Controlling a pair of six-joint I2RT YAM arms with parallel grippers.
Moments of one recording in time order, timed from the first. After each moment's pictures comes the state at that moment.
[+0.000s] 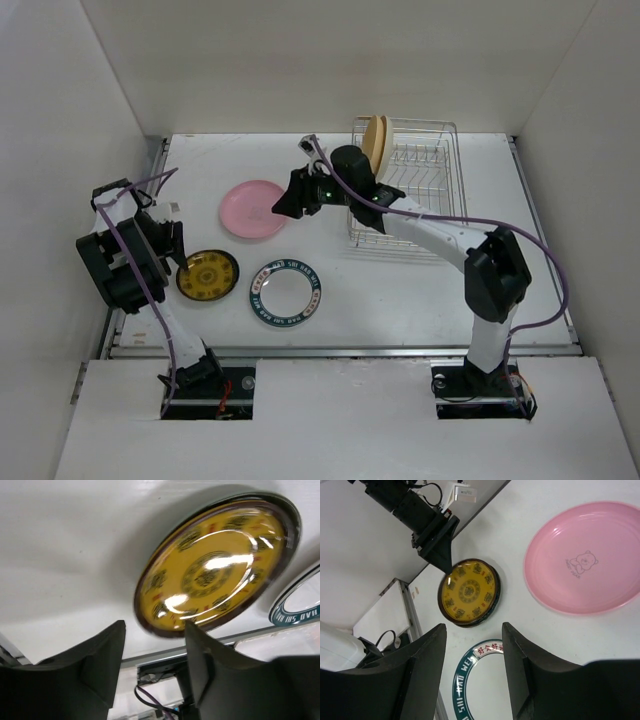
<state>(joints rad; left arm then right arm) 0.46 1.89 1.43 -1.22 0.27 0.37 0.74 1.86 1.54 0.05 -0.48 0.44</state>
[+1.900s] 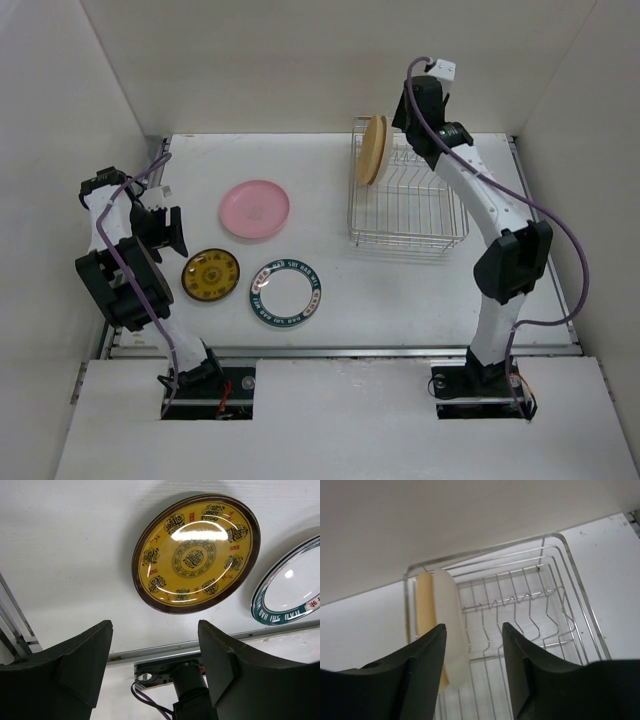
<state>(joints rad) 0.47 1.73 1.47 -1.25 0.28 0.36 0.37 1.93 1.97 -0.45 0.57 0.37</state>
